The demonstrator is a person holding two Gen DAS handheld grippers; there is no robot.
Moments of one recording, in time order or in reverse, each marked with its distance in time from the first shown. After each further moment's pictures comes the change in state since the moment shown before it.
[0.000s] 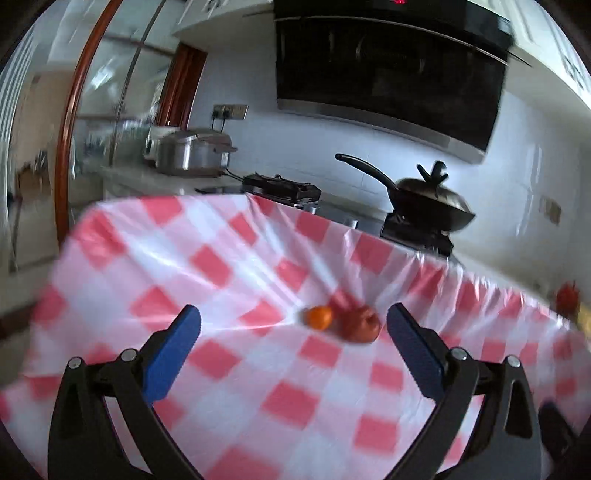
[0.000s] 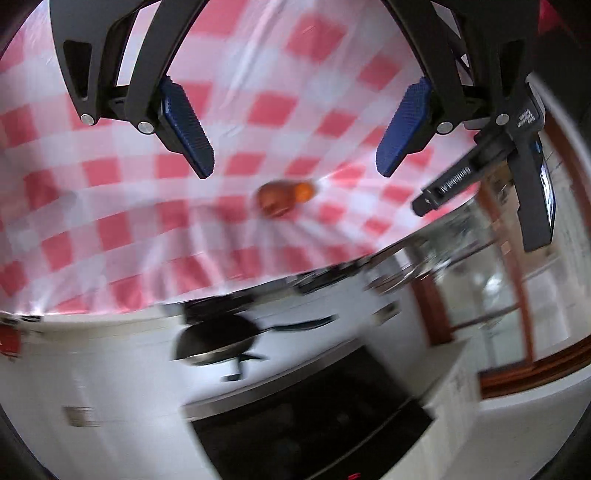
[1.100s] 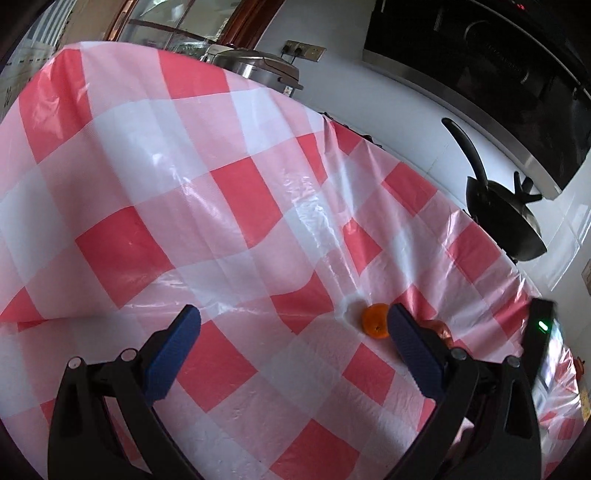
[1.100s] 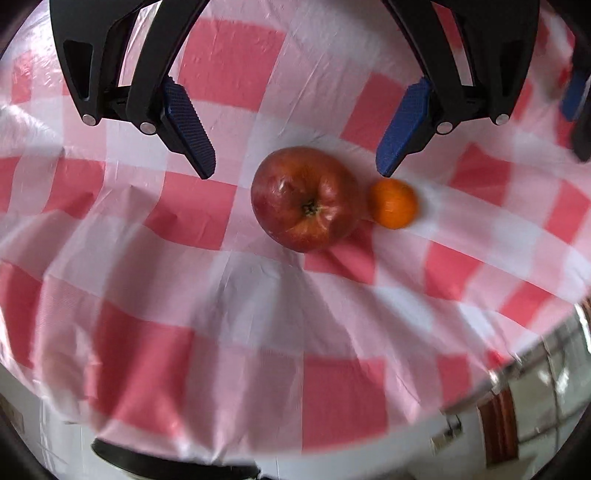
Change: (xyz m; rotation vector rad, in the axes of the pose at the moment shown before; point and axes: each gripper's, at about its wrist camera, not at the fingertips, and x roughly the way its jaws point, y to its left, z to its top) left arm 0.115 0.079 -0.027 -0.271 0.162 0.089; right arm 0.311 0.016 -0.005 -0.177 0.453 -0.272
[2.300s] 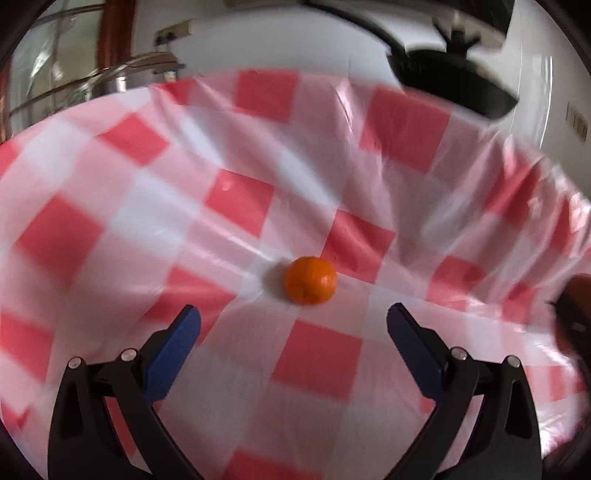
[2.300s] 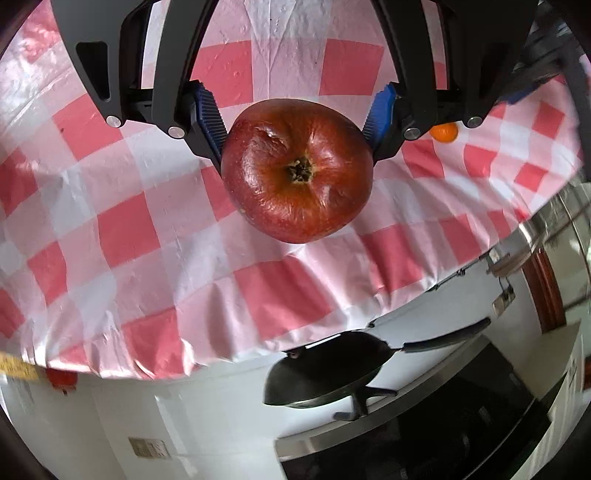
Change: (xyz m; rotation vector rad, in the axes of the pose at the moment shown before) left arm 0.083 -0.117 -0.021 0.492 0.213 0.004; right arm -0.098 -0.124 -0.055 0.386 -0.378 -0.048
